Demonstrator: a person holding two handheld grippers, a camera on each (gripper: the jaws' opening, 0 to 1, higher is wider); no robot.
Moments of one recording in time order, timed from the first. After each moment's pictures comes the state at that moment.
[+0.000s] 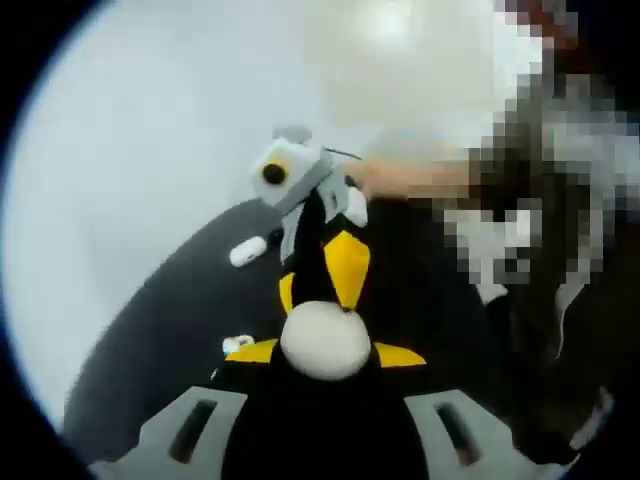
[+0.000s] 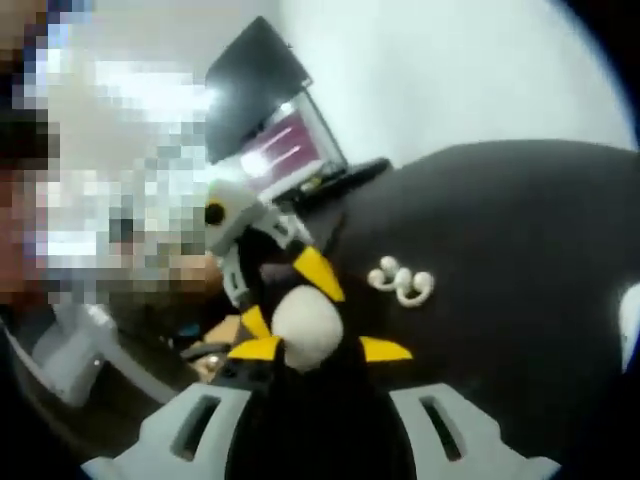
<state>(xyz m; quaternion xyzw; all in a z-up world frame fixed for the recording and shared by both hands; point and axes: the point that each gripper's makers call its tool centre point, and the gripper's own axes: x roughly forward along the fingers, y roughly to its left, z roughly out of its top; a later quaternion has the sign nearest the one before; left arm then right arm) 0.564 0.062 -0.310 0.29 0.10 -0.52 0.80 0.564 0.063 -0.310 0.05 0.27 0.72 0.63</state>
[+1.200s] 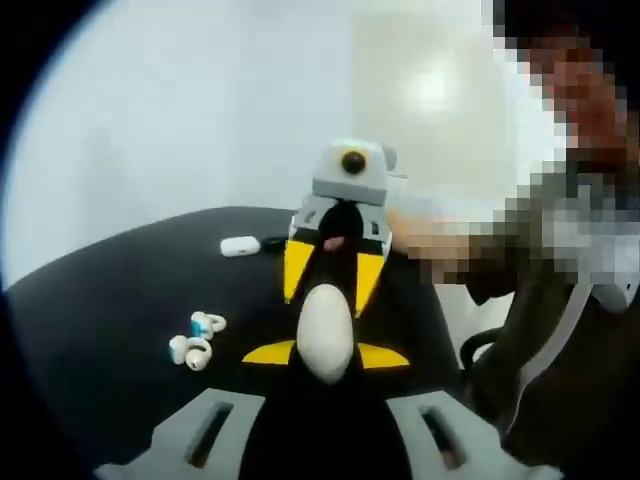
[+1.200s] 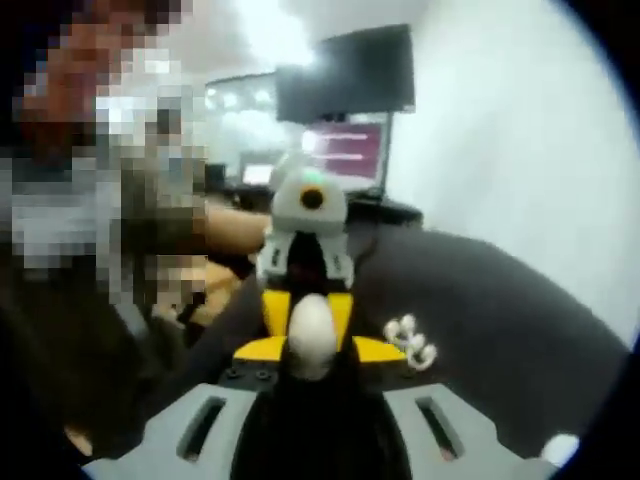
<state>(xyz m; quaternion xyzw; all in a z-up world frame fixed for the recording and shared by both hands) 0.557 0.058 -0.315 0.05 0.14 -0.56 0.81 0.563 0.058 -0.279 -0.11 0.04 0.75 0.65</state>
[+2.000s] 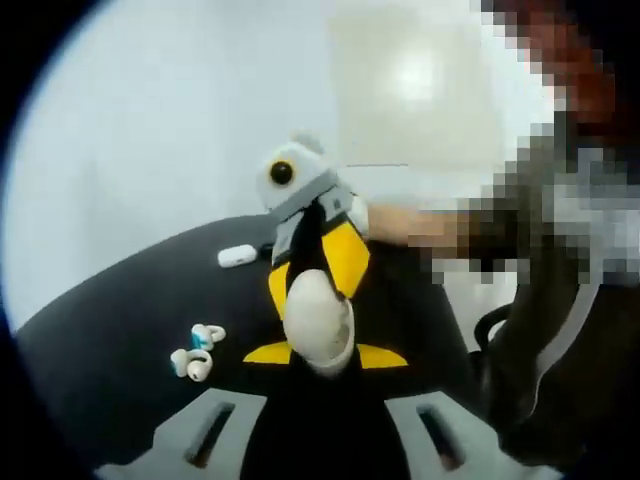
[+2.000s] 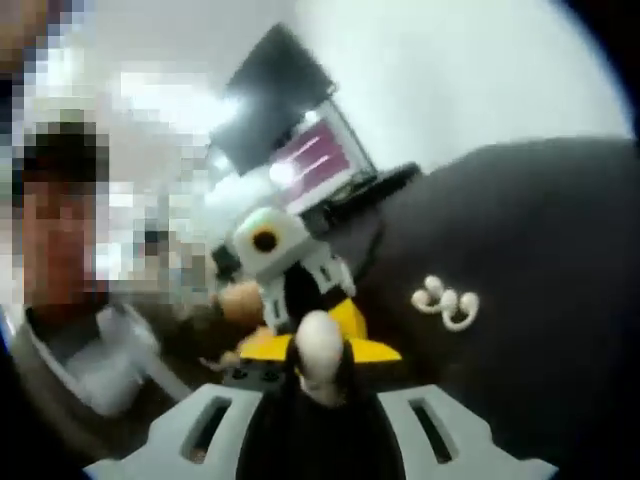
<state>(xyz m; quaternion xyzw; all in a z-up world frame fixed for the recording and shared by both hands) 0.554 0.057 -0.314 0.11 0.11 -0.56 0.81 0.556 0.072 -0.289 0.11 0.28 0.75 0.59</state>
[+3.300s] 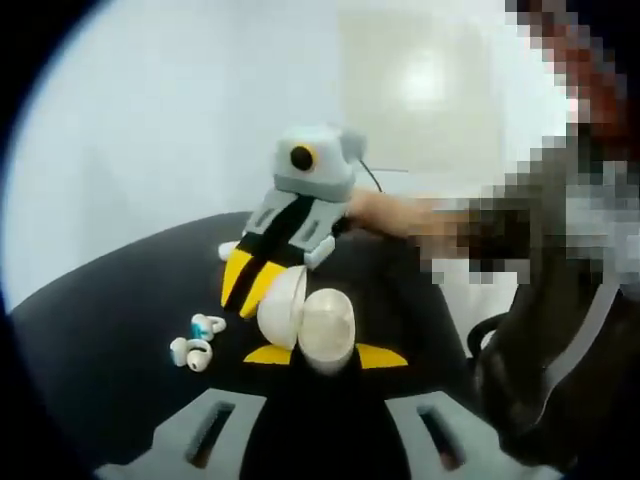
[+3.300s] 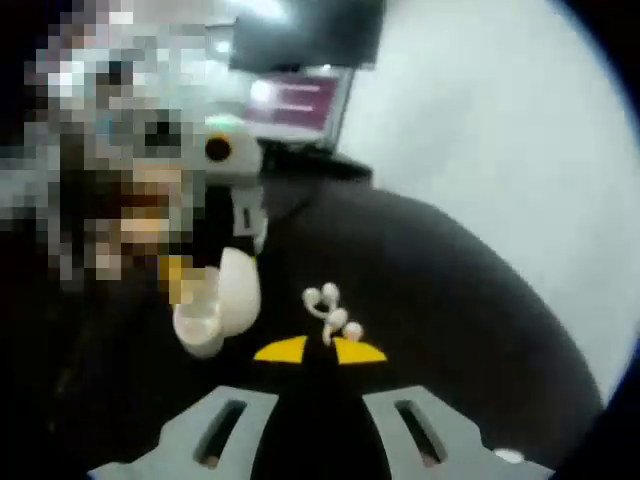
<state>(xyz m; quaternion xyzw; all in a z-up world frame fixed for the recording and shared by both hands) 0.557 0.061 -0.318 0.08 0.13 -0.57 0.81 0.628 0.070 -0.313 -0.29 0.10 0.65 0.69</state>
